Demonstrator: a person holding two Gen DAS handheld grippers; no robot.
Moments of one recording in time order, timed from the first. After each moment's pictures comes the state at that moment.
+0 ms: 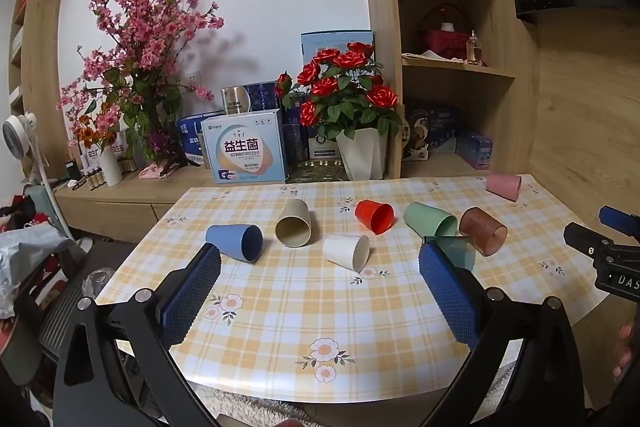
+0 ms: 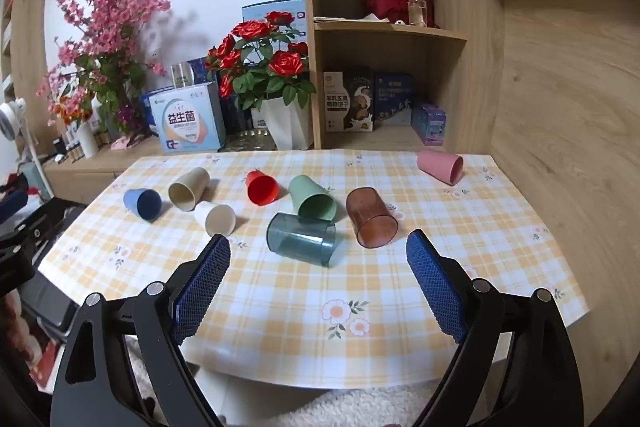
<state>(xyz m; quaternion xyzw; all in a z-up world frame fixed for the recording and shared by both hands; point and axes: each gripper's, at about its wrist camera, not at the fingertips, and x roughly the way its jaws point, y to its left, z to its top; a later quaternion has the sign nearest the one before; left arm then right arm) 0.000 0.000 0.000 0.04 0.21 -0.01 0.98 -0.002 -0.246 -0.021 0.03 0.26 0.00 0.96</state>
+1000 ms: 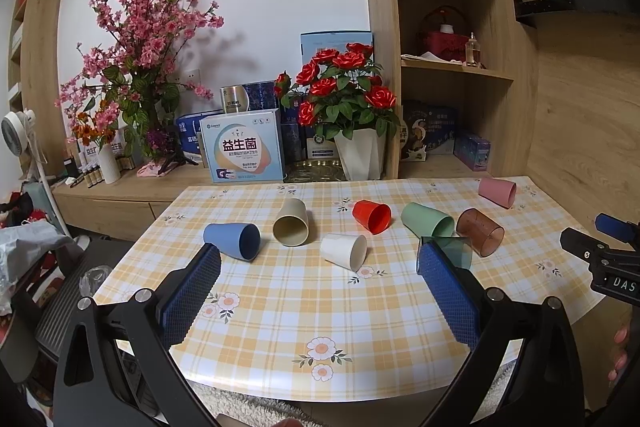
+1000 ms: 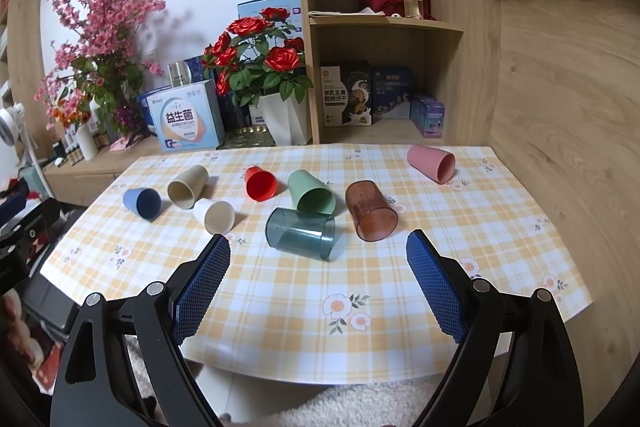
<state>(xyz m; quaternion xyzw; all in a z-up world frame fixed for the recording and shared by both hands) -0.003 0.001 0.001 0.03 0.20 -0.01 0.98 -0.003 -0.250 -0.027 0.04 0.27 0.00 0.96</state>
